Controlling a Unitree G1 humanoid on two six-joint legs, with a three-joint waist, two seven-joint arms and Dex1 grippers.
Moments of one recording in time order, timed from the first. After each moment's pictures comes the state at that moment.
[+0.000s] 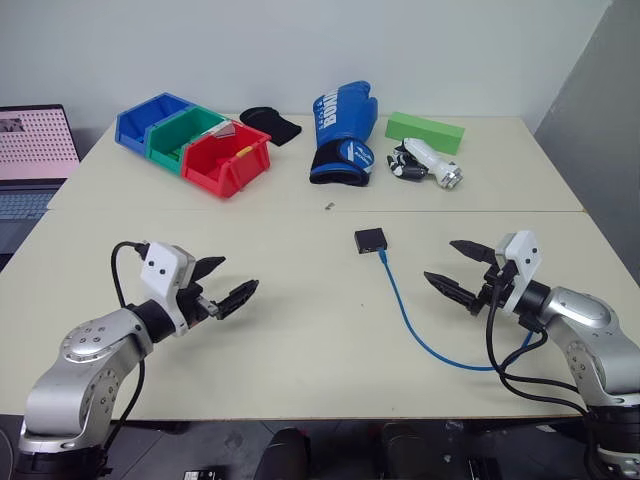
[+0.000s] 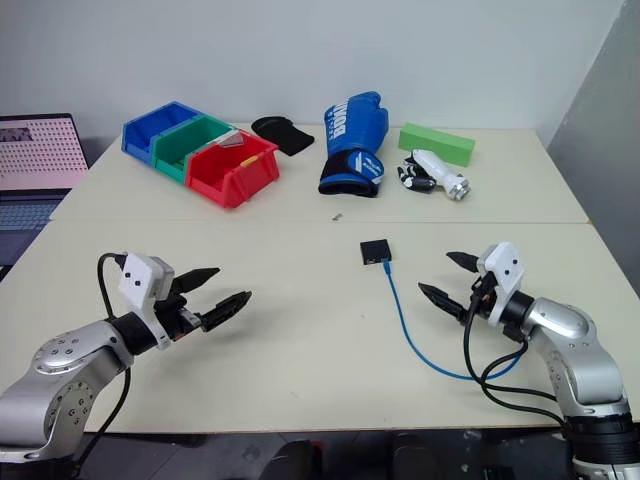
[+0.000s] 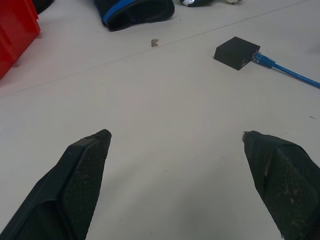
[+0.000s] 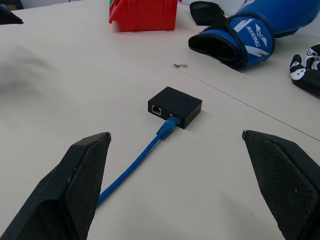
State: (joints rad) left arm 0.02 0.68 0.28 -0.35 -0.53 0.54 -0.68; right arm -0.17 -0.62 -0.10 -0.19 0.44 0.32 0.80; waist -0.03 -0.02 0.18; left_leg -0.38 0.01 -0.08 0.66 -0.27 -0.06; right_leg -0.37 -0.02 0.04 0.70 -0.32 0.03
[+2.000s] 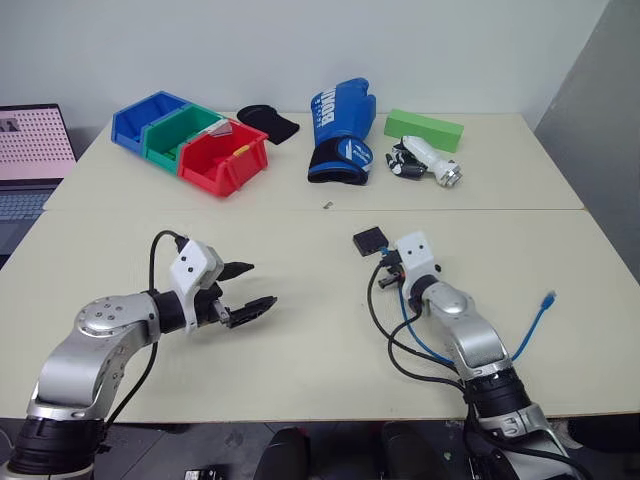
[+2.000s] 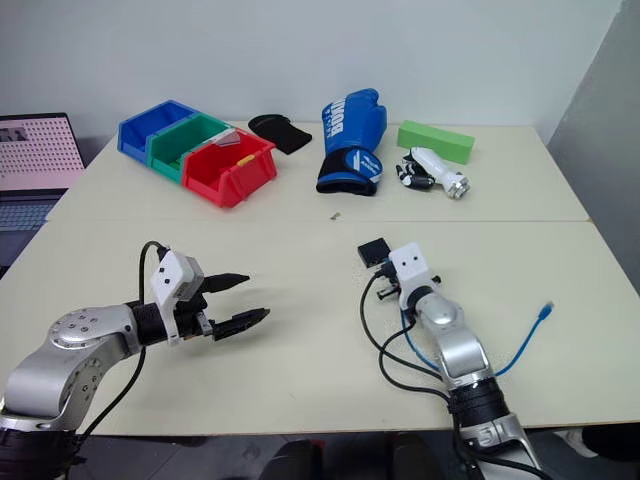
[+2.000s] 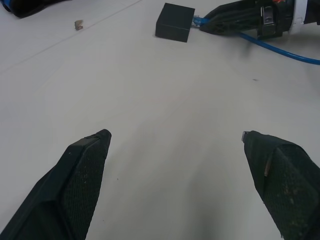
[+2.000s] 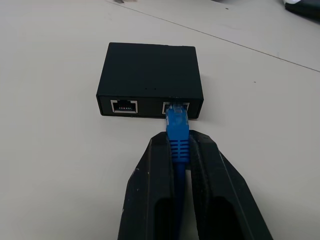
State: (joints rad) left arm -0.13 0.78 0.14 -0.24 -0.47 0.53 -0.90; right arm -0.40 -0.19 0.17 0.04 -0.02 0.49 0.24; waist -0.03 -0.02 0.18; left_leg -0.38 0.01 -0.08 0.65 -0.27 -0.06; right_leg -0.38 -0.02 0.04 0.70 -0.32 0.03
